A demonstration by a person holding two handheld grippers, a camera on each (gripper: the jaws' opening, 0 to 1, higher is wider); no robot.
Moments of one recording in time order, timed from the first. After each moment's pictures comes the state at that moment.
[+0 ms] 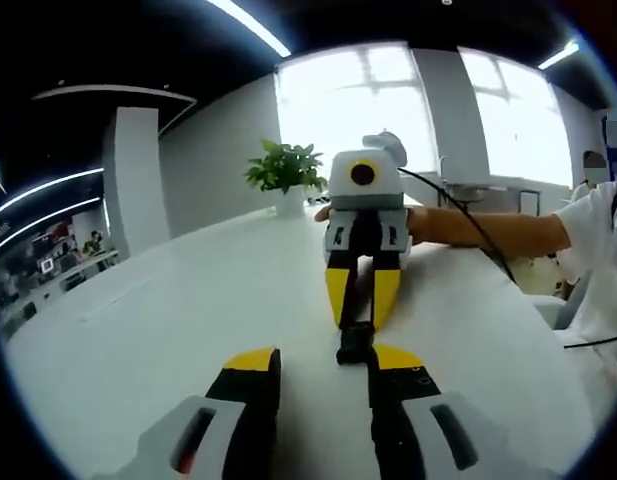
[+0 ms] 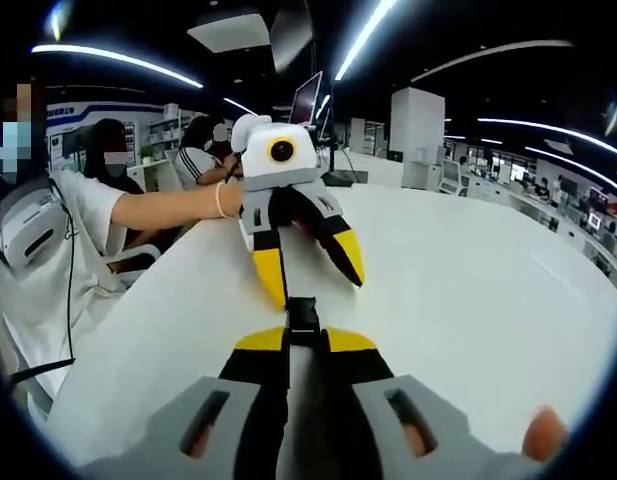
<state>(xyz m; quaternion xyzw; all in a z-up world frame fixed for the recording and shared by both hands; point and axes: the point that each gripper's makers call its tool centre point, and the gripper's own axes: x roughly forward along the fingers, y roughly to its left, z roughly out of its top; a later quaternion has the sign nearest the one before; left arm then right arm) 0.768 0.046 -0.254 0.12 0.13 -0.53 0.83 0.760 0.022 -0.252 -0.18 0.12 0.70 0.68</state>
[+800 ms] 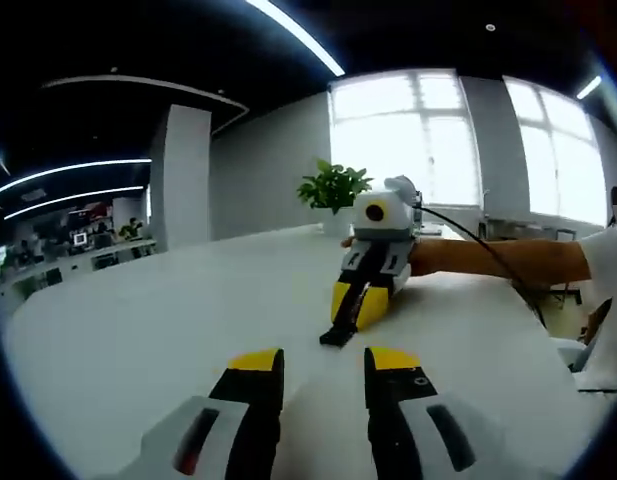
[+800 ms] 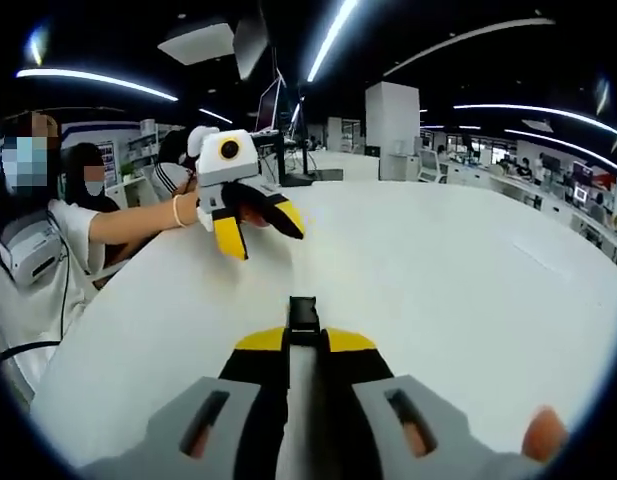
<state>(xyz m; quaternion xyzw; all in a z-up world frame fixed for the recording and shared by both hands) 0.792 0.073 -0.231 0.05 0.11 -0.47 0.88 0.829 0.006 -0.253 -0.16 0.14 0.67 0.71</state>
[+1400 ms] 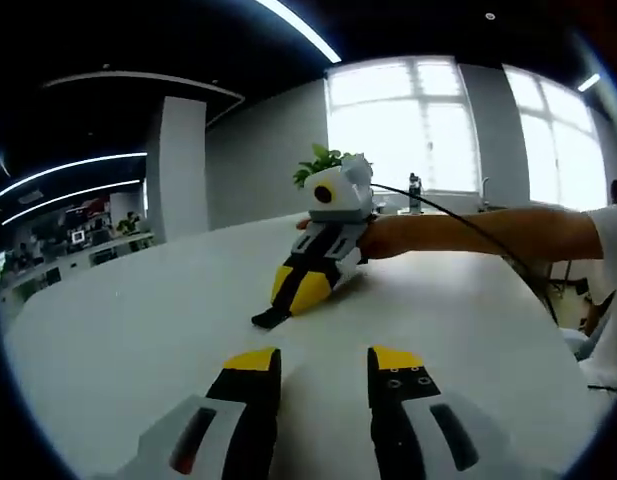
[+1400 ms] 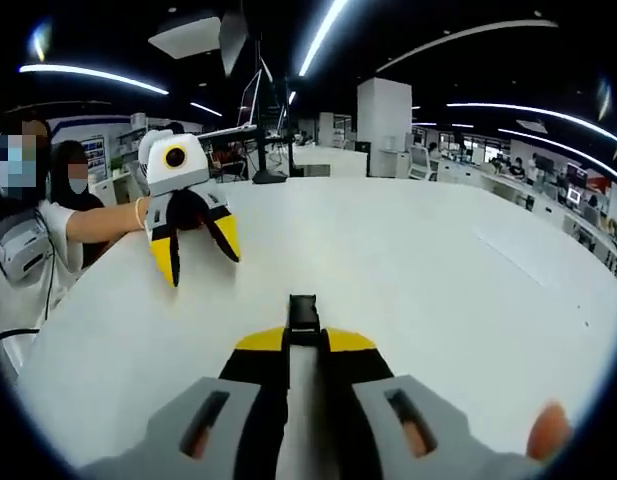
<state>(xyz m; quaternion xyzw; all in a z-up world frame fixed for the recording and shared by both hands) 0.783 0.064 -0.244 0.07 0.13 -0.46 0.87 0.882 0.029 -0.254 -0.17 0.15 0.66 0.72</state>
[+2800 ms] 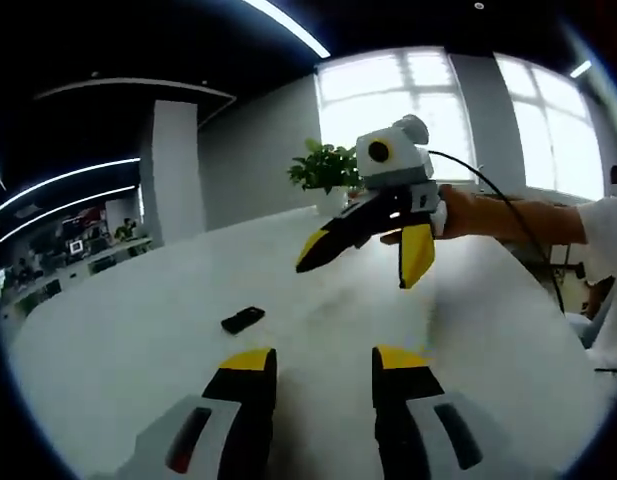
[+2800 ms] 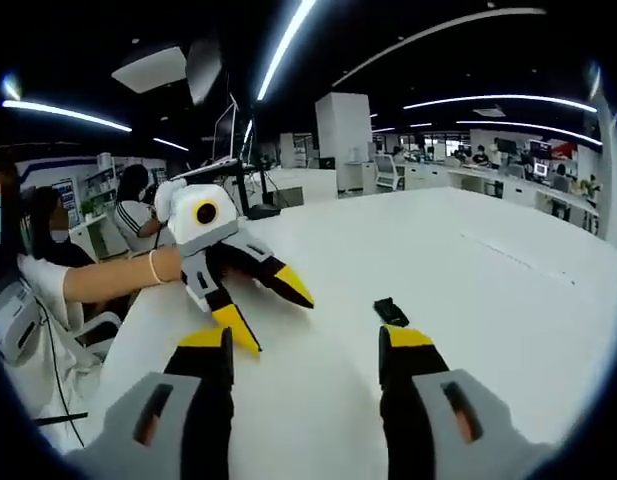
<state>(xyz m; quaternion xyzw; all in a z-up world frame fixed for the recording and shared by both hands) 0.774 0.063 -0.254 0.10 0.13 -0.47 0.87 0.794 0.023 -0.210 -0.09 0.15 0.59 0.79</state>
